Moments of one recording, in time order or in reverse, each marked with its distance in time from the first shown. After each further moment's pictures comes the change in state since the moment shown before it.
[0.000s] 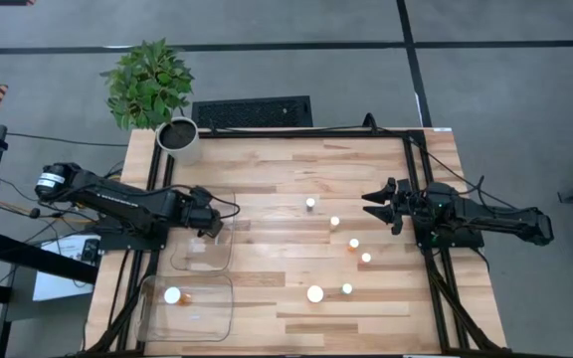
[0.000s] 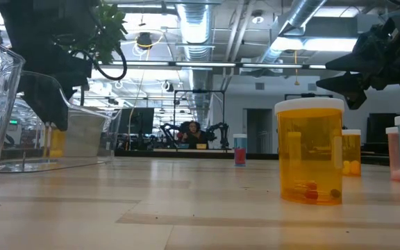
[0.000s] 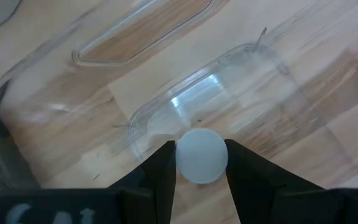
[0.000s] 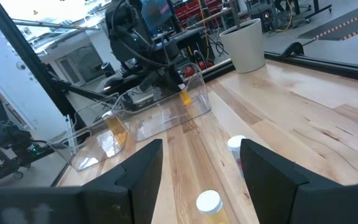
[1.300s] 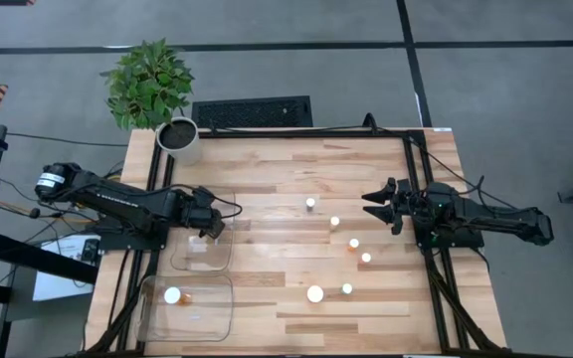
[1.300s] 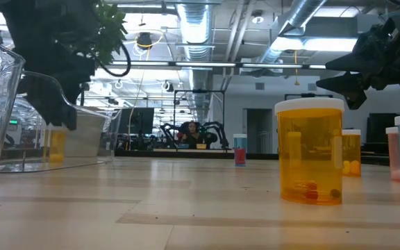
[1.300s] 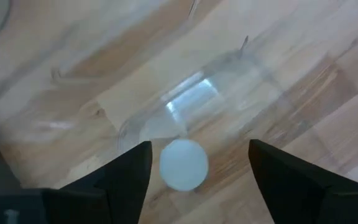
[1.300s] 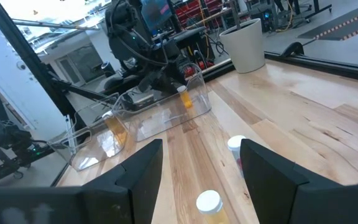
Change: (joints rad) left arm 0.000 0.000 0.011 0.042 -0.014 0.053; right arm 0.000 0.000 0.000 -0.001 0.000 0.000
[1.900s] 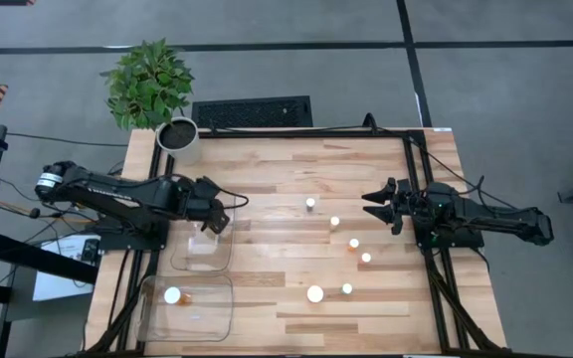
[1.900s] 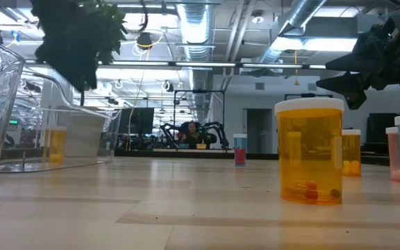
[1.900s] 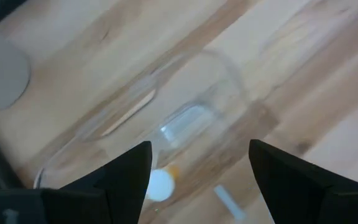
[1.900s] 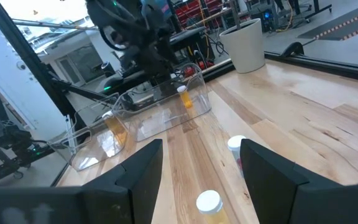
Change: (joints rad) left arm 0.000 0.000 0.272 -0.154 -0.019 0.114; right arm 0.000 0.000 0.000 0.000 0.000 0.000
